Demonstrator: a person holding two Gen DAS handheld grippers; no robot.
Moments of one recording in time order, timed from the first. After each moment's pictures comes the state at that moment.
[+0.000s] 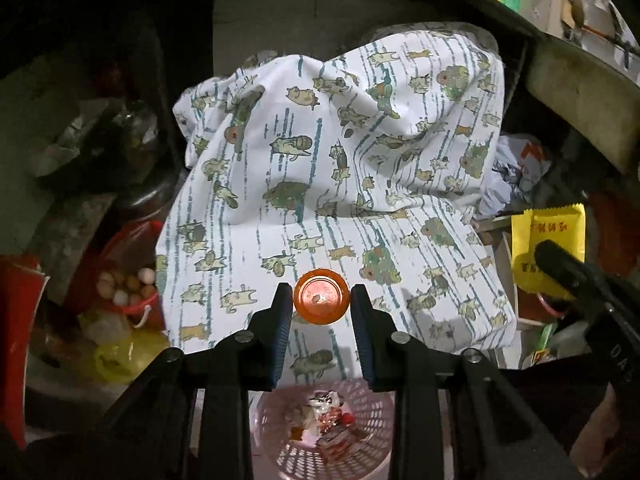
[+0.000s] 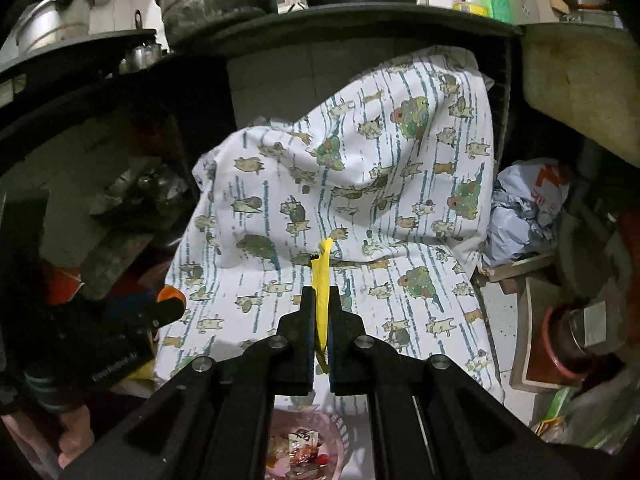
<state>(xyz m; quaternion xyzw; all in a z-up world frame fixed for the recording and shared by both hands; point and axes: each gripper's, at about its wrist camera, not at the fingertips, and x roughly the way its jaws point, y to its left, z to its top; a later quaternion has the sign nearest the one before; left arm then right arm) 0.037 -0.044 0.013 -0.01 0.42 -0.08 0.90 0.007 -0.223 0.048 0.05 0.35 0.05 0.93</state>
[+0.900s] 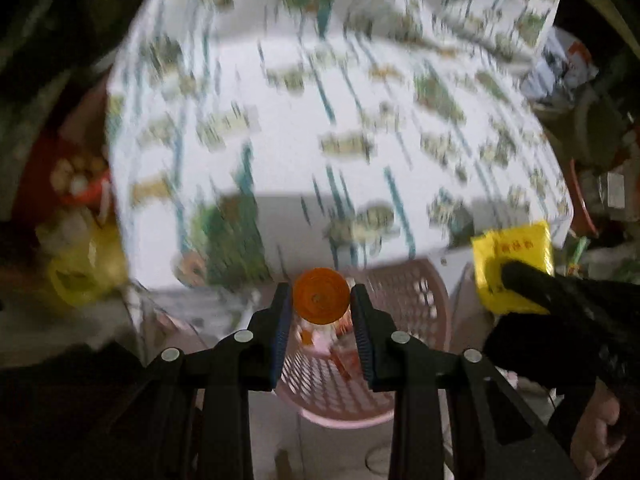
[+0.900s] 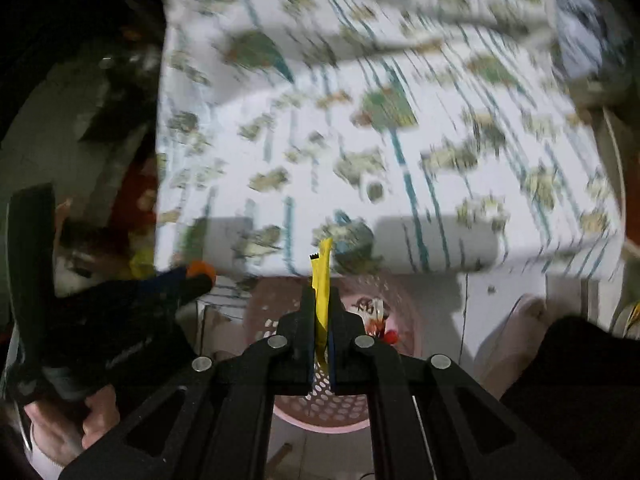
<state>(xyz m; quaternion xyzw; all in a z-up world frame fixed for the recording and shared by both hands) 0.050 -0.020 -0.151 -0.01 0.63 -0.09 0.77 0.040 -0.204 -0.137 0.16 0.60 0.10 0.77</state>
